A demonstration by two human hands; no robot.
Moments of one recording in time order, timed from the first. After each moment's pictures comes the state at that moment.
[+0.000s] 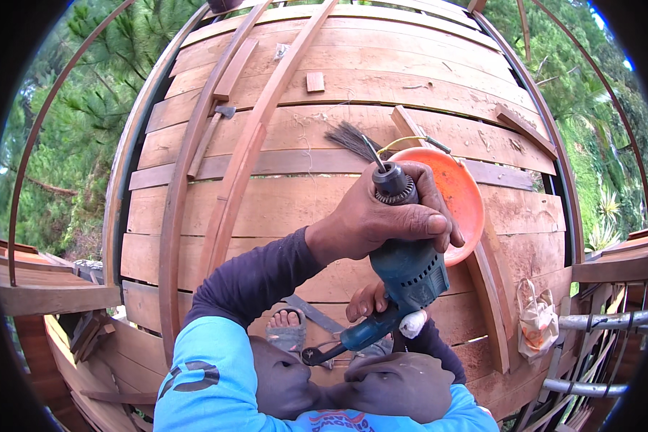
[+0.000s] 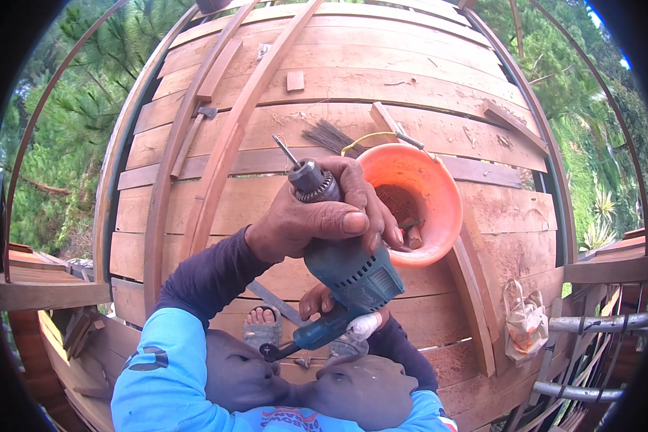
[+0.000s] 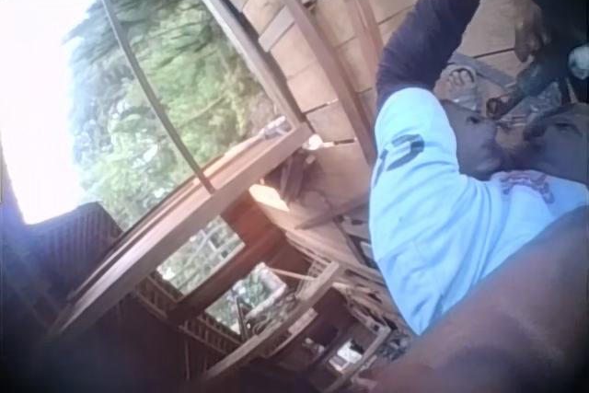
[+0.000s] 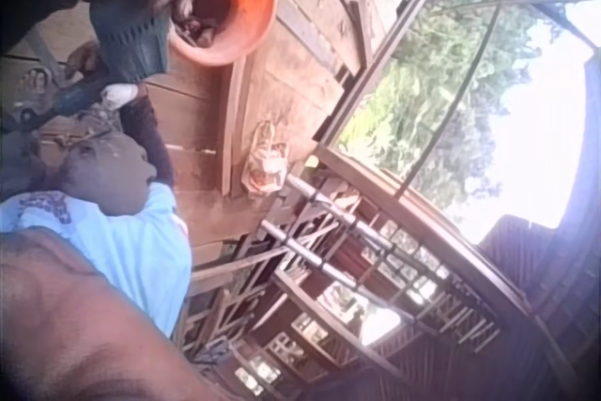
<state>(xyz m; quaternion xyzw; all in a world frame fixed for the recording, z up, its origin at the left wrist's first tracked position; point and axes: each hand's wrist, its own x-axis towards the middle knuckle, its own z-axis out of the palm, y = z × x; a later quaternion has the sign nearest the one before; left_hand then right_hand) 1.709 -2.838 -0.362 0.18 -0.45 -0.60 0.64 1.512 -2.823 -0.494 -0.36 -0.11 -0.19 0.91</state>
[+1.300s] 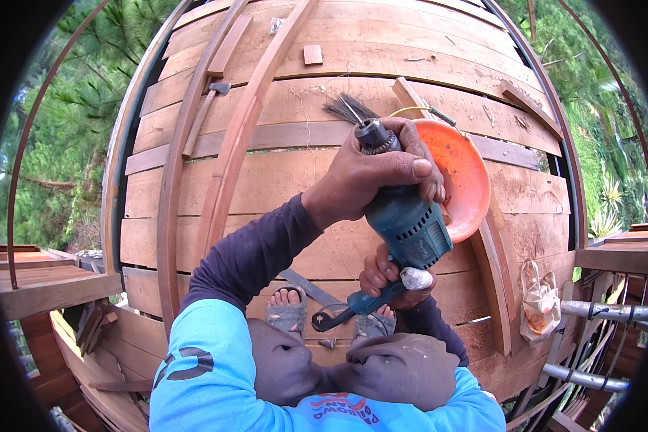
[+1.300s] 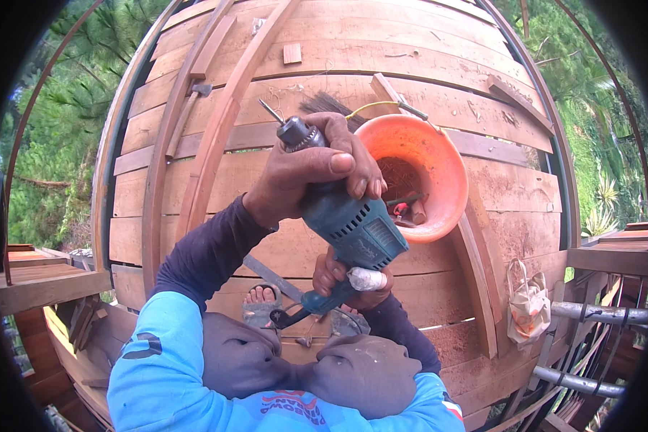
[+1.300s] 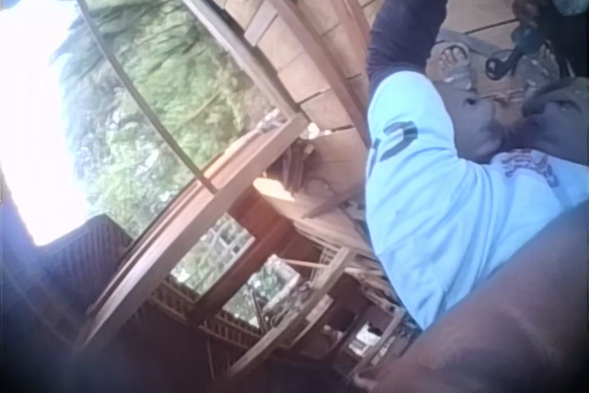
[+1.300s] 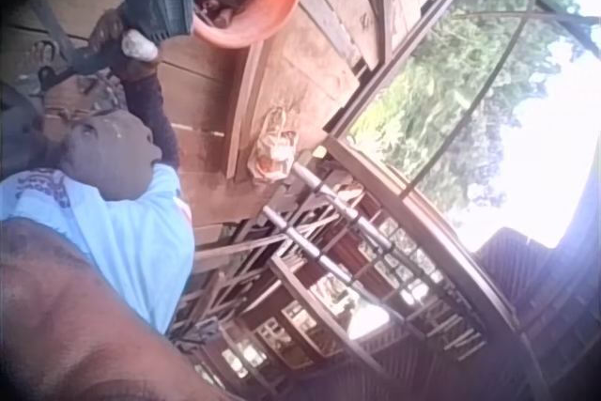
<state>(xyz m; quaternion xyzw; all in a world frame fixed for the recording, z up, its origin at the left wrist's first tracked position) 1.717 -2.850 -0.398 0.15 -0.40 -0.57 0.70 1.510 -2.819 -0.503 -0.14 -0.01 -0.16 0.98</state>
